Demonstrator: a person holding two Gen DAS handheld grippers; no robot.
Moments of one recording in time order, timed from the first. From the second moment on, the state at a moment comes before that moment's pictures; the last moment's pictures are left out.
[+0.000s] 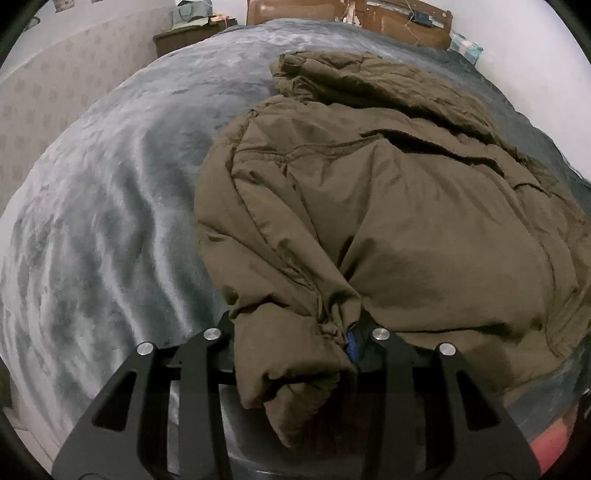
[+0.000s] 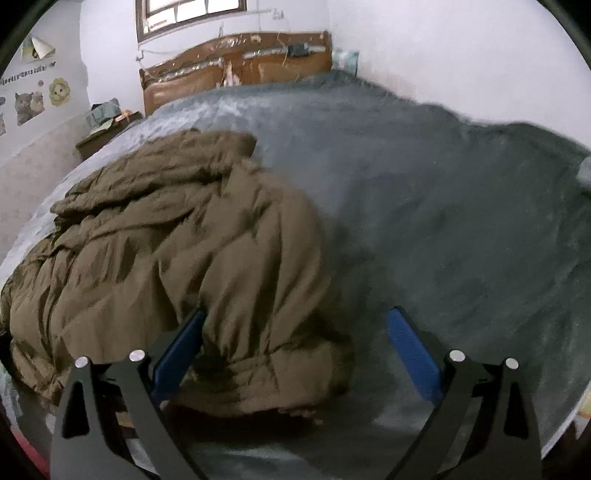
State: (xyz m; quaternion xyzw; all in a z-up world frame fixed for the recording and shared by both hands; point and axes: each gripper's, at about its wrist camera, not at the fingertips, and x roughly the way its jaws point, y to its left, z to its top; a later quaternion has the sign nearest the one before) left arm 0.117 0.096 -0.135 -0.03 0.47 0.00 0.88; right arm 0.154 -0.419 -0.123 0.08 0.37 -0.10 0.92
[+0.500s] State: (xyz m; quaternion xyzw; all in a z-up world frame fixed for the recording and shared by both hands) left arm 0.112 0.095 -0.132 -0.01 0.46 0.00 0.89; right arm 0.165 -0.389 -0.145 0.03 0.41 -0.05 0.91
